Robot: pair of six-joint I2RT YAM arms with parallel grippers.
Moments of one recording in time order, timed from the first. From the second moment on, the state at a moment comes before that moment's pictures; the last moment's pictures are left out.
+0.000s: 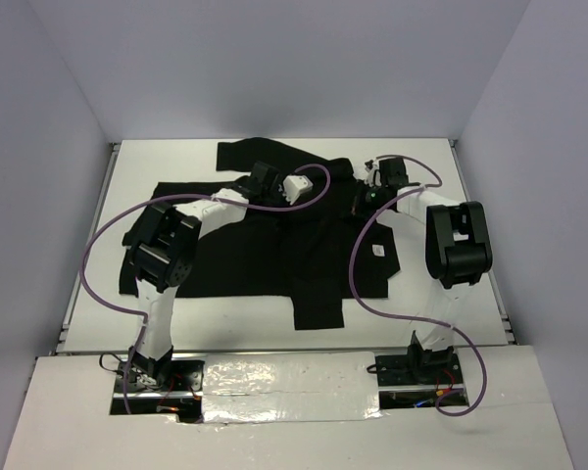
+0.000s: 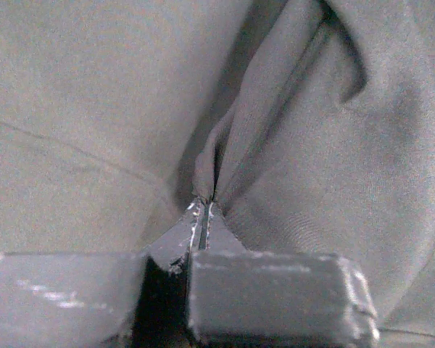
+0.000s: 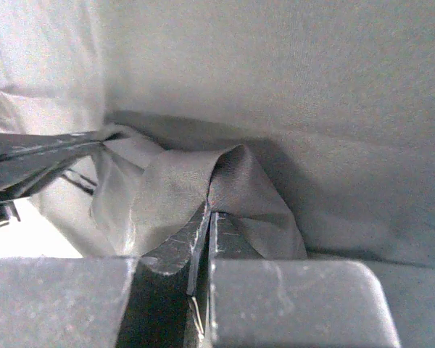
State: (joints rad) left arm -0.48 2.08 1.49 -0.28 0.34 0.33; right arm 0.11 1.93 1.22 -0.22 -0.55 0.41
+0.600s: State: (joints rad) left arm -0.48 2.08 1.52 -0.30 0.25 0.25; right arm 0.10 1.91 1.24 -0.24 -0.51 0.38
